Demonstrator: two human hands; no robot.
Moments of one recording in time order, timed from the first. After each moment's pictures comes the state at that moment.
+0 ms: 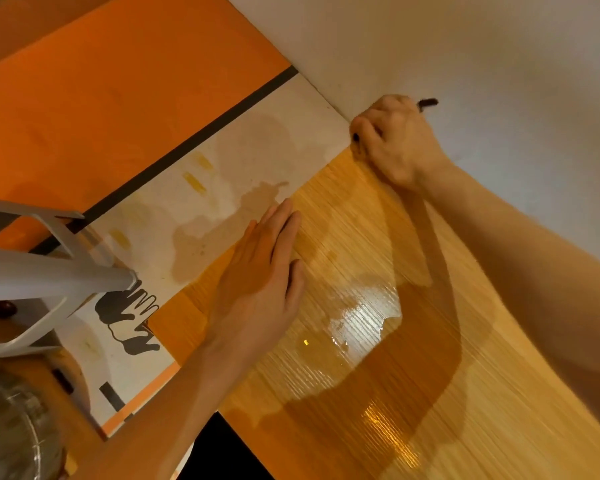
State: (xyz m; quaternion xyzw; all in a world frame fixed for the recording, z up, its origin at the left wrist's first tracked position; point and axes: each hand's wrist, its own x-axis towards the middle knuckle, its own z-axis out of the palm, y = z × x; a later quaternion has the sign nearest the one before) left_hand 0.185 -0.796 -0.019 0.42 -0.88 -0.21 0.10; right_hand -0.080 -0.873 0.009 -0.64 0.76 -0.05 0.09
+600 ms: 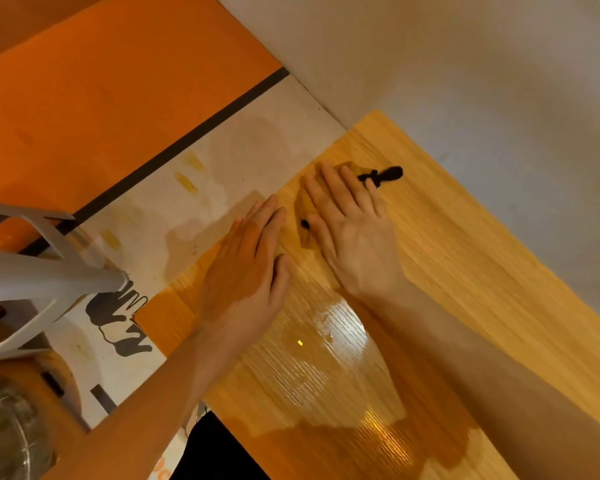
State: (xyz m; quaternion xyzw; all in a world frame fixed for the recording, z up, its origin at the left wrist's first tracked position) left_hand 0.182 -0.796 -0.008 0.42 -0.88 -0.21 0.09; right_hand 0.009 -0.764 -0.002 -0.65 0.75 -0.08 0.09
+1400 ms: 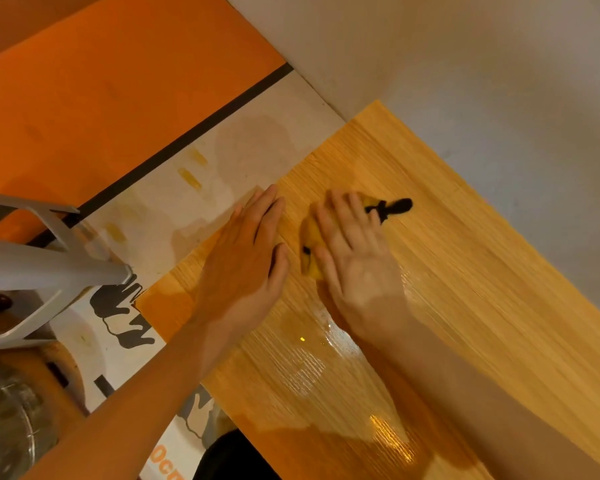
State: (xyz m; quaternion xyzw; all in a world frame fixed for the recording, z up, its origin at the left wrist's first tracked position) left_hand 0.185 -0.798 -0.015 0.42 -0.88 -0.21 0.10; right_hand 0.023 -0.723 -0.003 -0.64 0.75 -0.09 0.12
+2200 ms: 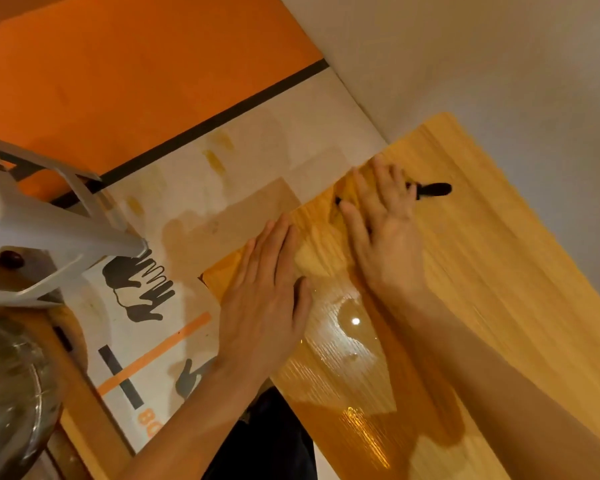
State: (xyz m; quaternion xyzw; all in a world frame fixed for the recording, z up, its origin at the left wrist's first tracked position) left_hand 0.241 -0.753 -0.019 0.49 -0.85 -0.17 0.11; right_hand 0.058 -0.775 -0.001 -0.58 0.78 -0.18 0.12
